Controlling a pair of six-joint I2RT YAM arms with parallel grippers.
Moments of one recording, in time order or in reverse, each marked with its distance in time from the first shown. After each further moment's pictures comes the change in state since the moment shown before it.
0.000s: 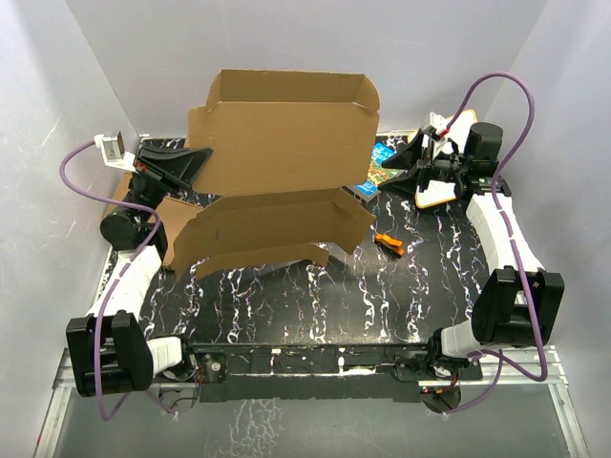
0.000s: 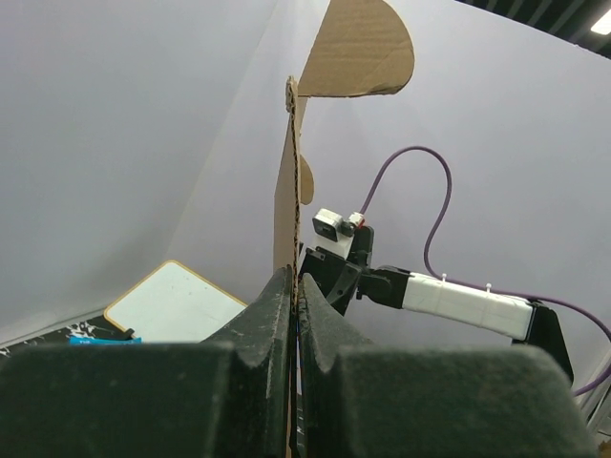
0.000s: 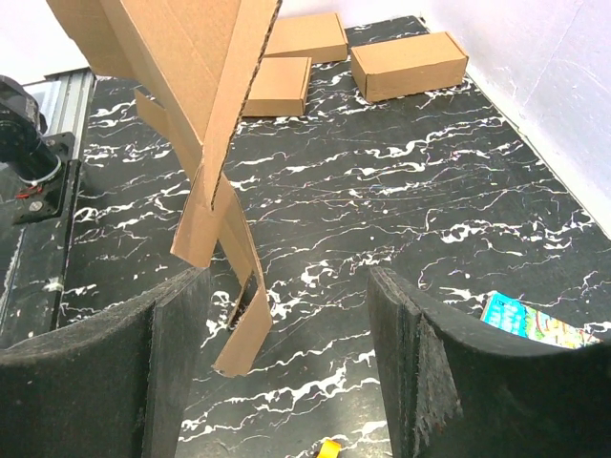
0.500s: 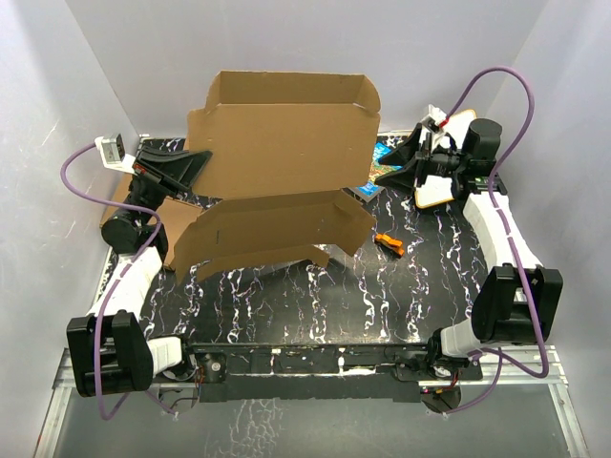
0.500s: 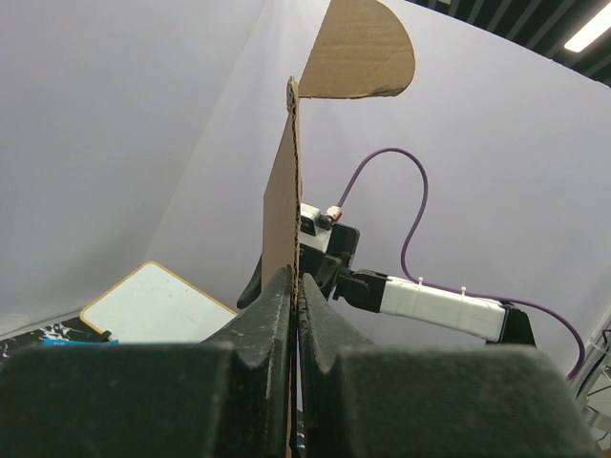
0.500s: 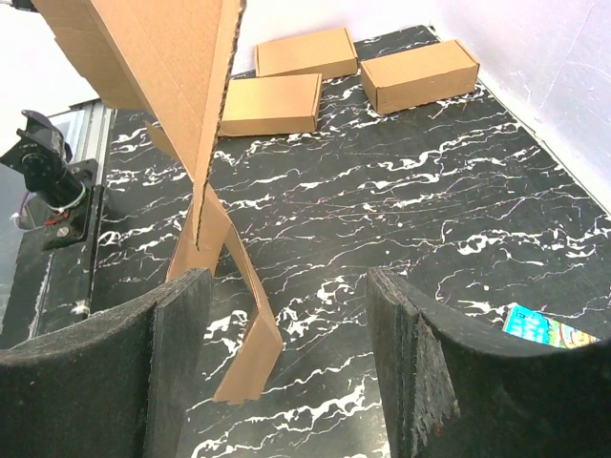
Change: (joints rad) left arm 0.000 0.000 -0.019 0.049 -0.008 -0.066; right arm 0.021 0.011 0.000 0.166 0.006 0.219
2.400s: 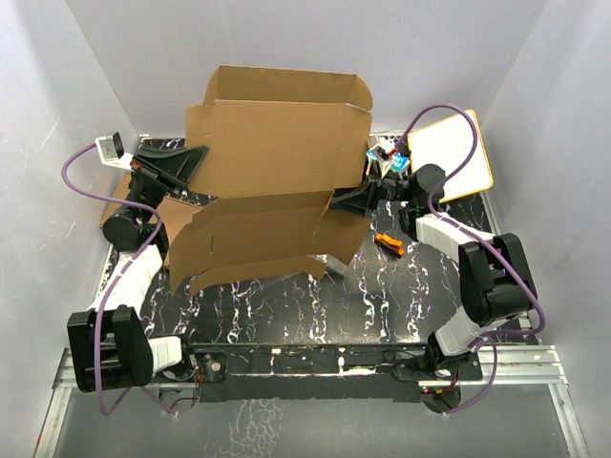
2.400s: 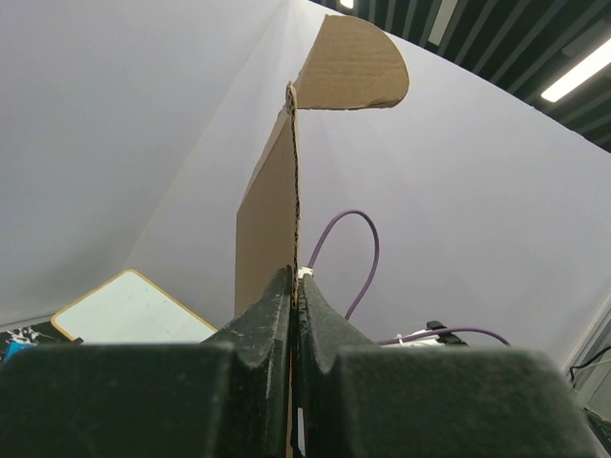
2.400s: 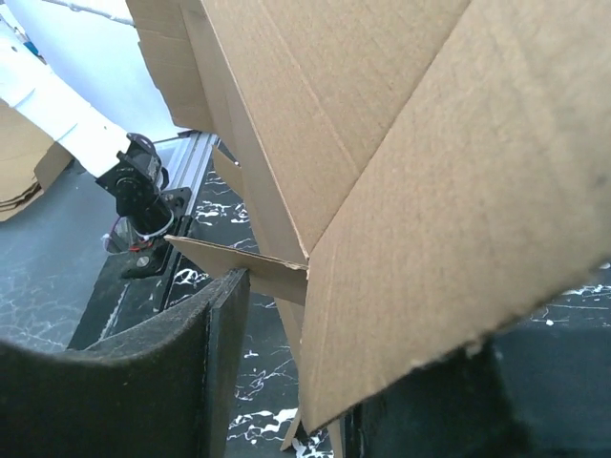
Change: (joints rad) left arm 0.000 0.022 0.000 0.008 -0.053 -0.084; right arm 0.306 0.142 -0.315 1.048 0.109 0.655
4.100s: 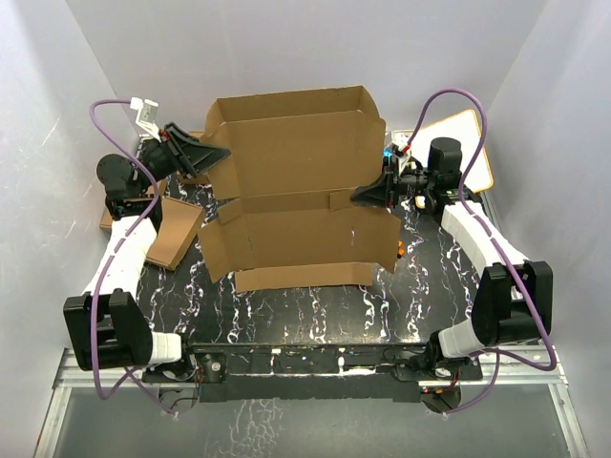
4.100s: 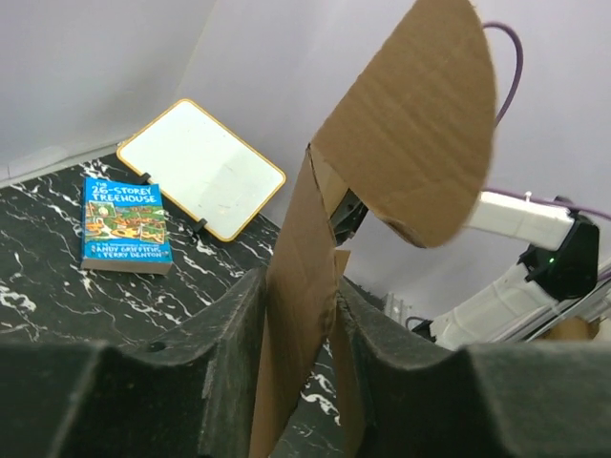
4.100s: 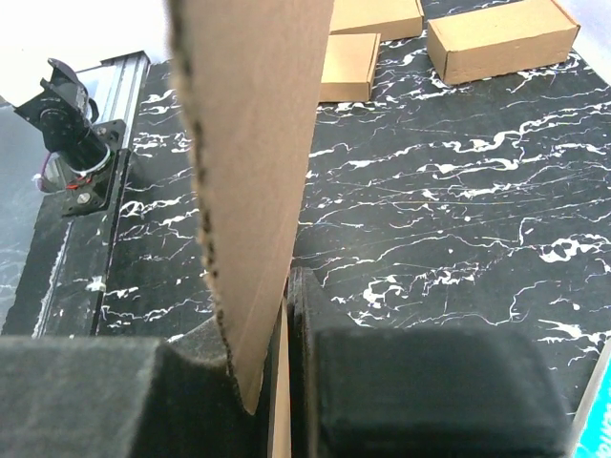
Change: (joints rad) left arm -0.005 0.113 0.286 -0.598 0.427 0.391; right arm -0.136 -0.138 0.177 -1.055 -0.038 -0.772
